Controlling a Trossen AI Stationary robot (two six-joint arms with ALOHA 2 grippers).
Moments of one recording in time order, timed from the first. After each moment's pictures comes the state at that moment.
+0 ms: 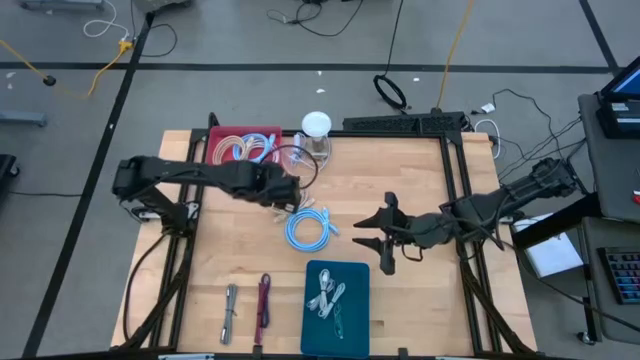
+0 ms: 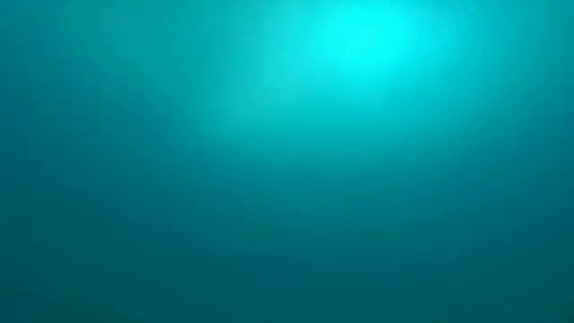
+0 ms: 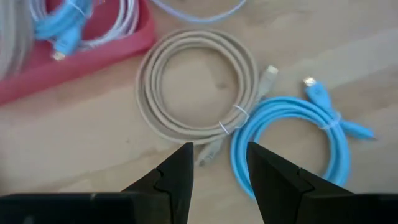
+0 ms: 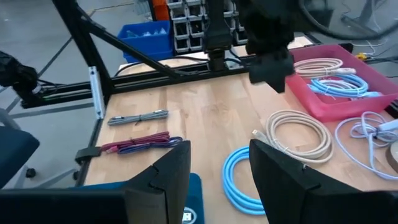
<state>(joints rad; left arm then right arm) 0.03 1.57 1.36 -1.16 -0.29 -1.16 0.42 1.23 1.12 -0.30 0.44 0.35</state>
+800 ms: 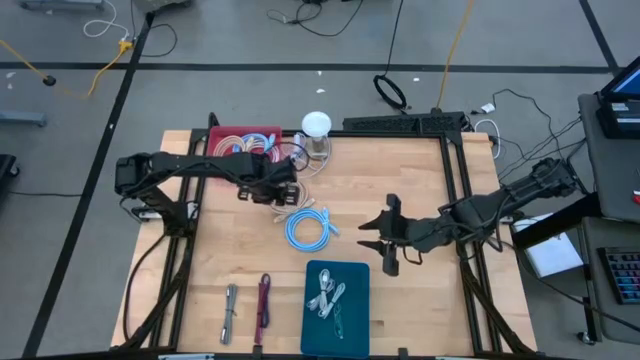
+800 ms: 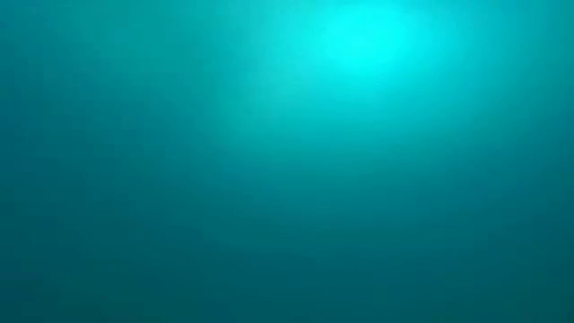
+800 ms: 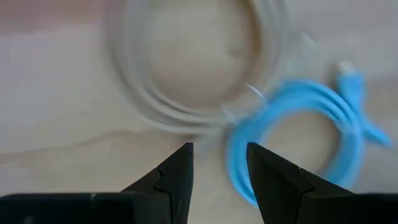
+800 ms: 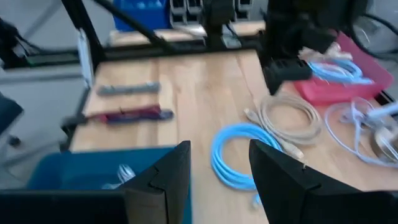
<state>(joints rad) 0.23 1.57 1.12 -0.90 0.05 -1.16 0.42 1.23 1.12 -0.42 0.44 0.33</state>
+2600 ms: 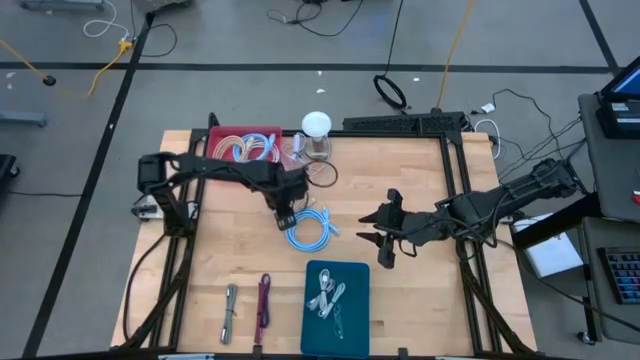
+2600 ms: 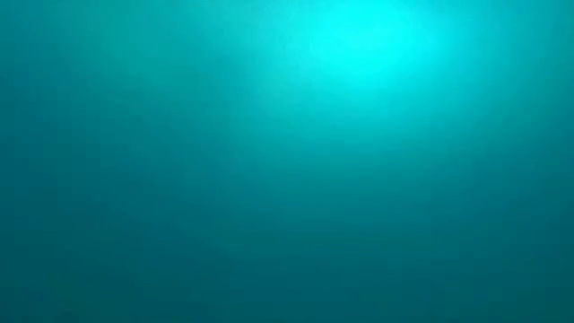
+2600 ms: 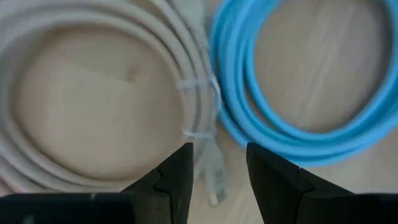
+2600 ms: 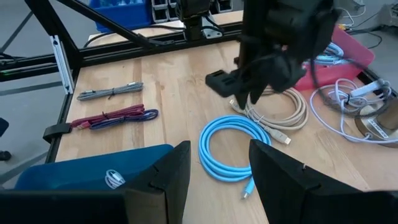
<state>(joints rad) 0.22 1.74 1.12 -0.78 0.13 -0.16 0.38 1.23 1.12 -0.45 0.44 0.41</state>
